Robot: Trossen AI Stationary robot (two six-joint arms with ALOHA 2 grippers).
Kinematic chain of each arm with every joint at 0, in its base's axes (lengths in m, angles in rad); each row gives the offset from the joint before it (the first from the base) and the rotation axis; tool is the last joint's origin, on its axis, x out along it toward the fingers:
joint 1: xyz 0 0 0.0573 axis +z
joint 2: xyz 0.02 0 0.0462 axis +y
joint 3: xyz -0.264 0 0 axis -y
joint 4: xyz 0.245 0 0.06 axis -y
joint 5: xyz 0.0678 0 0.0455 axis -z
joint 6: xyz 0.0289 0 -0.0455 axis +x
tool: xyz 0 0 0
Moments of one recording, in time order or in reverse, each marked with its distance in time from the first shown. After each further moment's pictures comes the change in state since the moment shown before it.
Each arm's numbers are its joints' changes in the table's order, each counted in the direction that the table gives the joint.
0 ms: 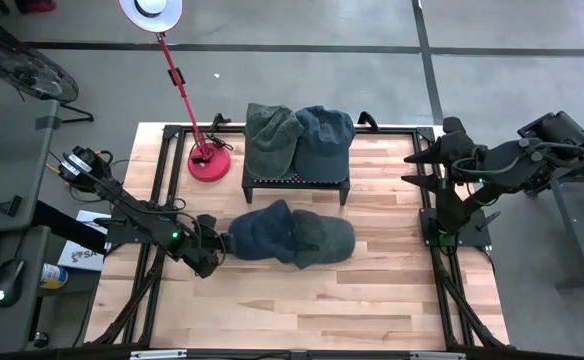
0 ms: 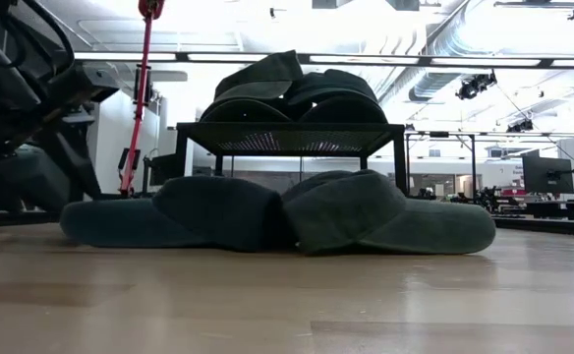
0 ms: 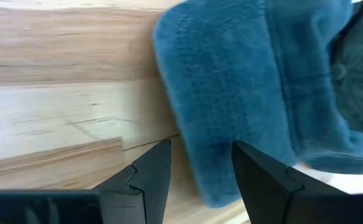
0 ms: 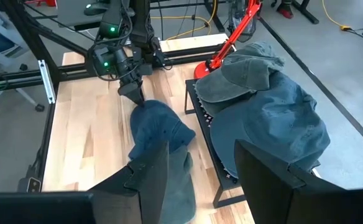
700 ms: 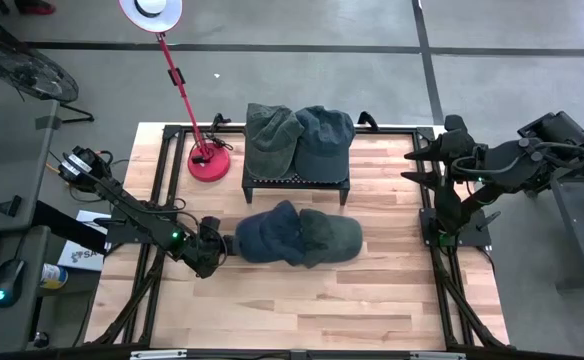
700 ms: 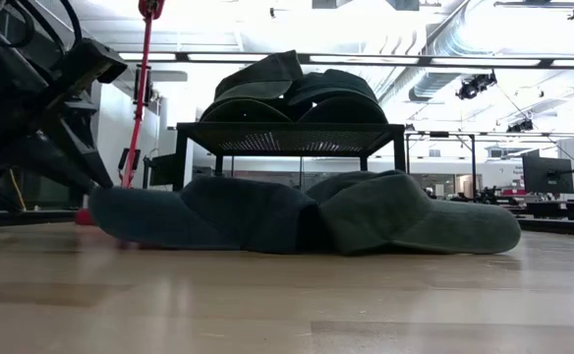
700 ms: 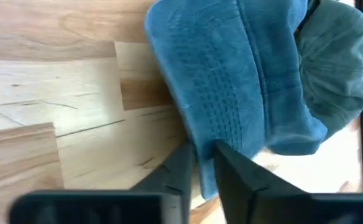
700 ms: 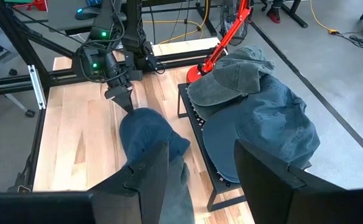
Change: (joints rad) left arm 0.000 0.000 0.000 0.154 -0.030 0.046; right arm 0.000 0.000 0.000 0.000 0.038 0.003
